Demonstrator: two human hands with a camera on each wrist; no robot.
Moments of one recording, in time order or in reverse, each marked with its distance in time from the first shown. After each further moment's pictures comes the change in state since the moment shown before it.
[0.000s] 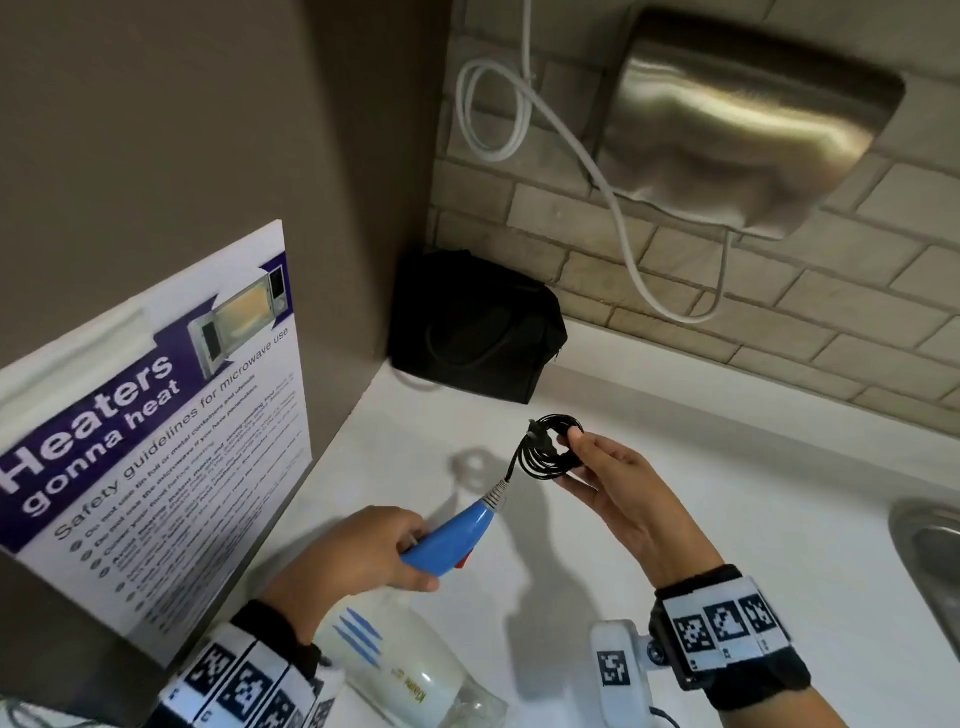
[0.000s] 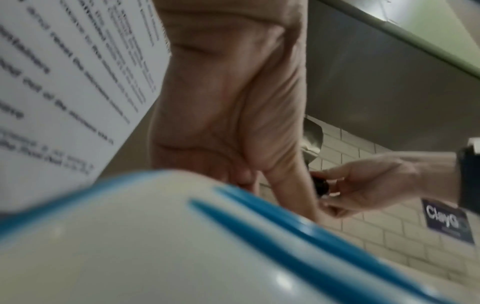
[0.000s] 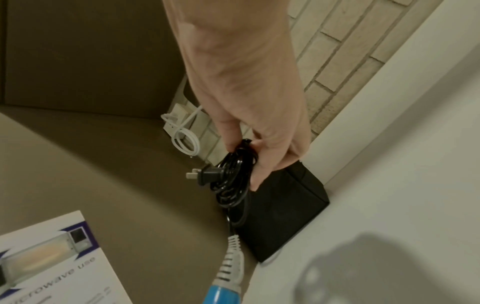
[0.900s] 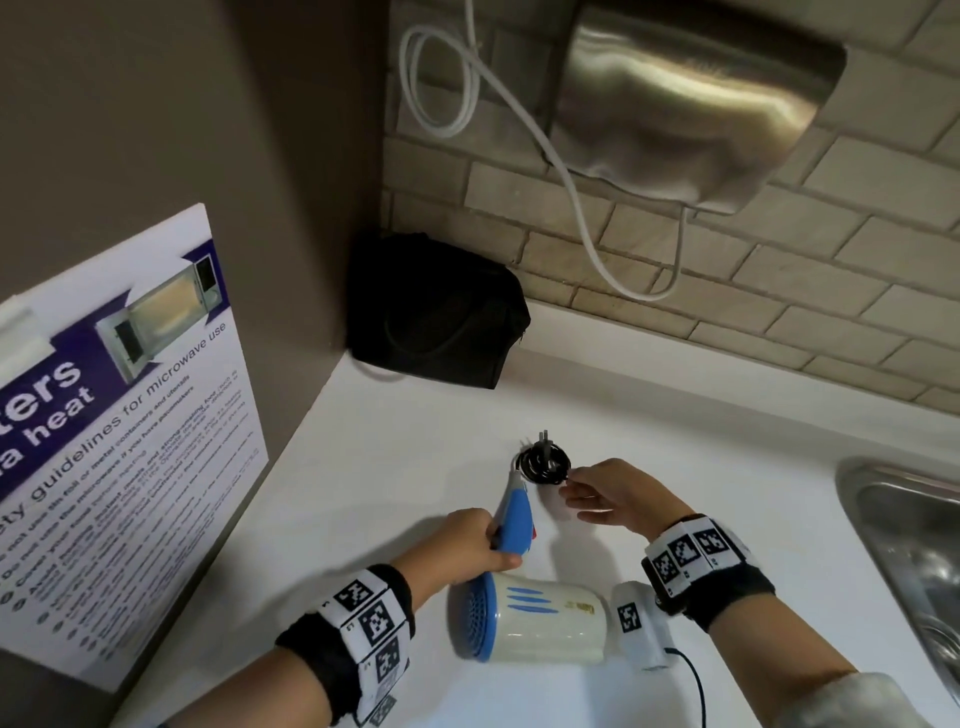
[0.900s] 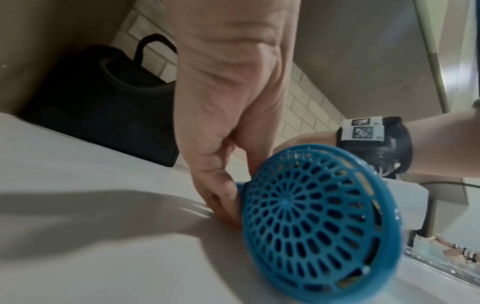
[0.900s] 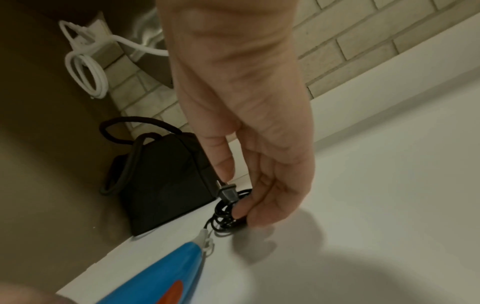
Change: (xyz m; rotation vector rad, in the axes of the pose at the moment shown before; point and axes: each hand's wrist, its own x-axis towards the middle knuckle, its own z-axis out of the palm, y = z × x) left_hand 0.070 0.069 0.072 -0.182 -0.046 0.044; right_hand 0.046 0.028 -0.075 -0.541 0.164 0.402
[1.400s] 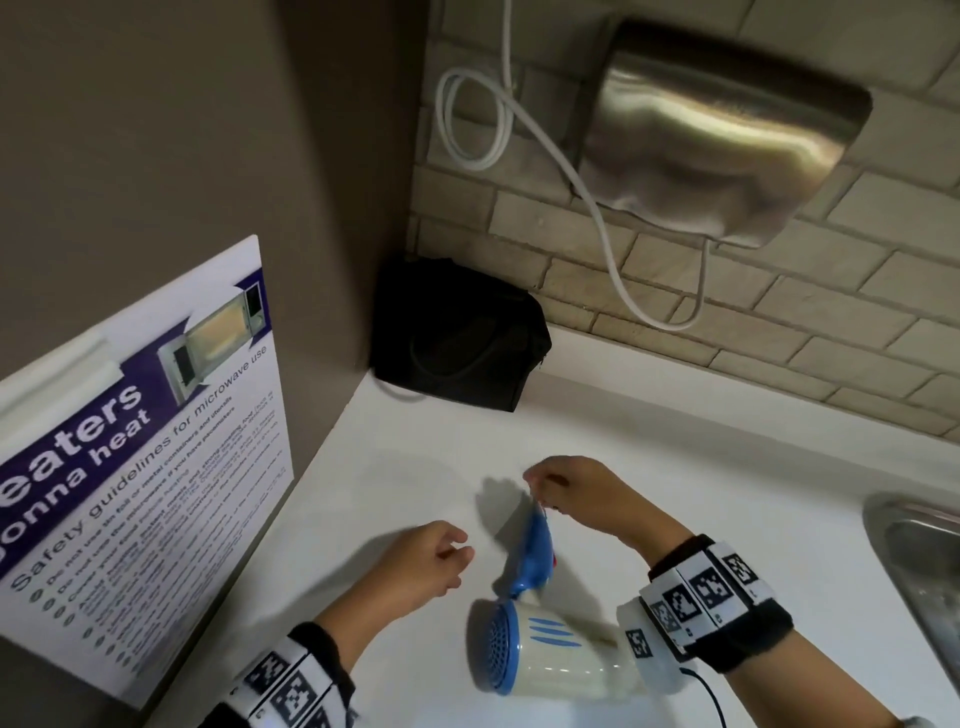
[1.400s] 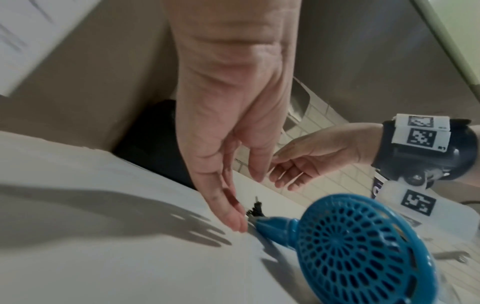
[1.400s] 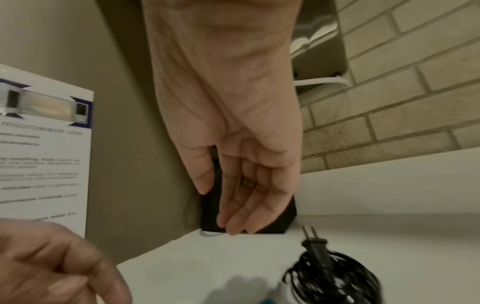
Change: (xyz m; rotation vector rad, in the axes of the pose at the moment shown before) left_hand -0.029 -0.047 -0.032 -0.381 0.167 -0.016; right_hand -0.048 -0.049 0.043 -0.659 -0.086 -0.550
